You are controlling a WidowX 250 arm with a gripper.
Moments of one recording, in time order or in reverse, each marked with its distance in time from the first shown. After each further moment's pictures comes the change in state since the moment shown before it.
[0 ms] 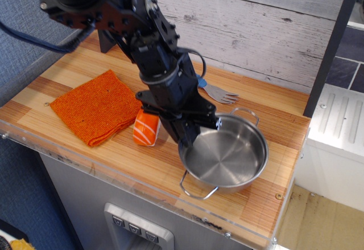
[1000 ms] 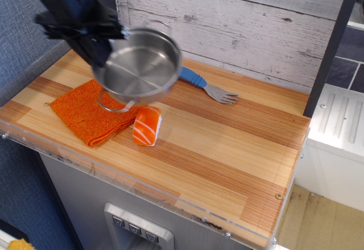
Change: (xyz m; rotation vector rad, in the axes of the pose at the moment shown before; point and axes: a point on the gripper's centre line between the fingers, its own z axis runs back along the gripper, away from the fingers) arm 0.012 0.100 0.102 0.127 -0.166 0.198
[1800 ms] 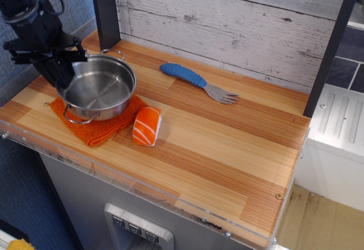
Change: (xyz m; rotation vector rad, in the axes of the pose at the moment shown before) arm -0.013 0.069 -0.043 0.077 0.136 0.127
